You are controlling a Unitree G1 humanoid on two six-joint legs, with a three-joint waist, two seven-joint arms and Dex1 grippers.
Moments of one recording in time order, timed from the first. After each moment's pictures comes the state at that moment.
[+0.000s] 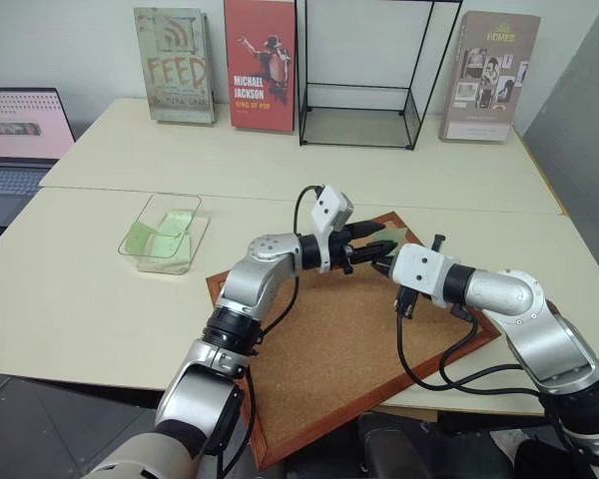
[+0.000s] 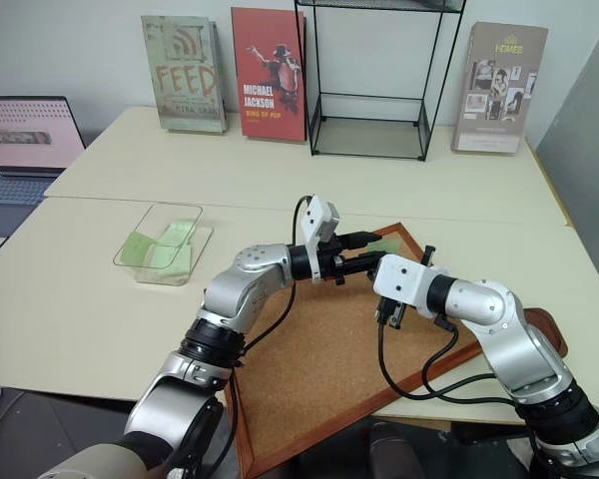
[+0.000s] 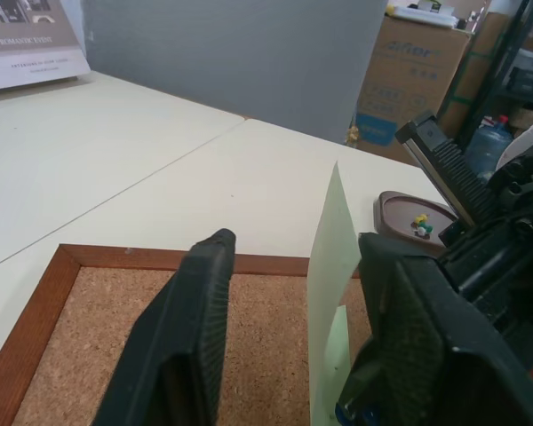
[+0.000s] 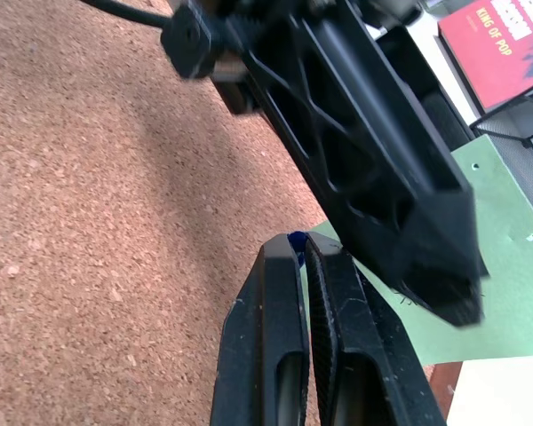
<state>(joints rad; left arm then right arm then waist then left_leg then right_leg) -0.74 0.12 -0.19 0.31 -0.31 0.38 -0.90 -0.36 -0.69 0.26 -0.42 -0.06 0.38 0.76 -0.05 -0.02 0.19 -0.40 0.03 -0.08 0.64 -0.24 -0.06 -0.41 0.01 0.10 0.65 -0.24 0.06</state>
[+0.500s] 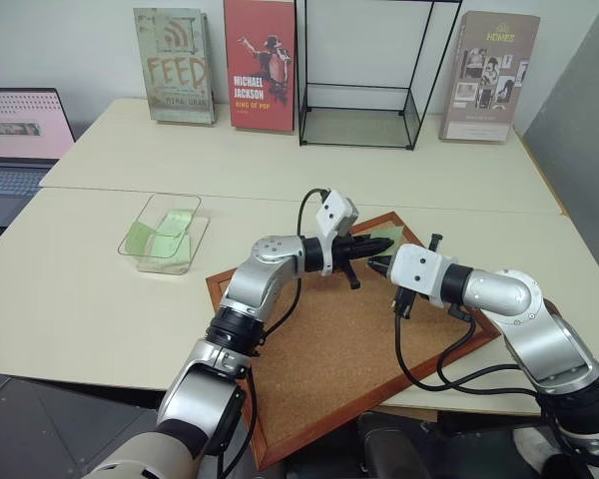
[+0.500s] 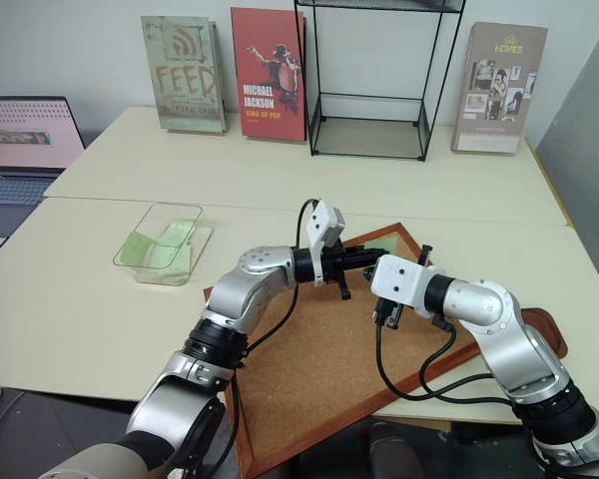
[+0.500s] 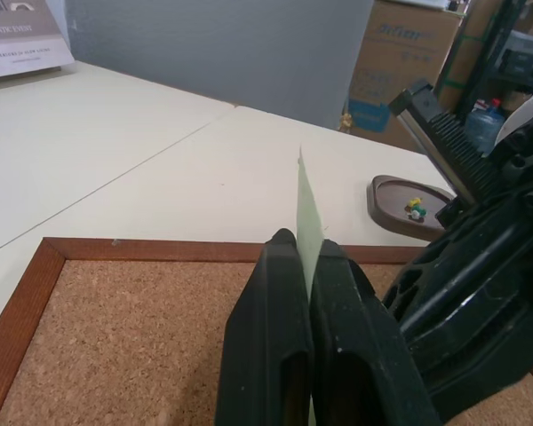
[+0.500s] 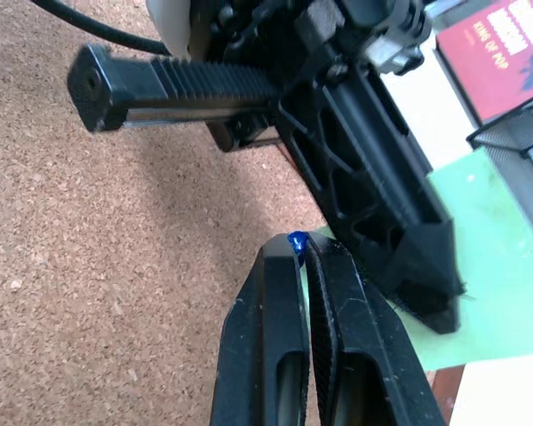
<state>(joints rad) -0.74 0.13 -0.20 0.32 -0.27 0.36 -0.93 -0.36 -0.68 0.26 -0.42 -0.08 0.35 0.75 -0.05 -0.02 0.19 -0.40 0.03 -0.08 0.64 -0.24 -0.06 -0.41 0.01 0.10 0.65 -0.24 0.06</state>
